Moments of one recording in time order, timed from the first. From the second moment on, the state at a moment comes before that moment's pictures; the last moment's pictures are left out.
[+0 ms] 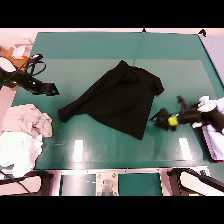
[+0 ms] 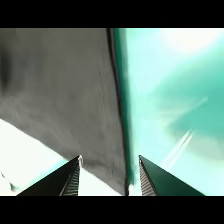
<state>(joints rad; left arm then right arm) 0.13 -1.42 1.27 1.19 -1.19 -1.13 -0.21 -1.18 0.53 -0.74 1.10 1.39</state>
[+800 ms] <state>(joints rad) 0.04 -1.41 1.28 1.03 -1.33 -1.05 -0.30 -1.19 0.55 -0.81 0.88 1.40</state>
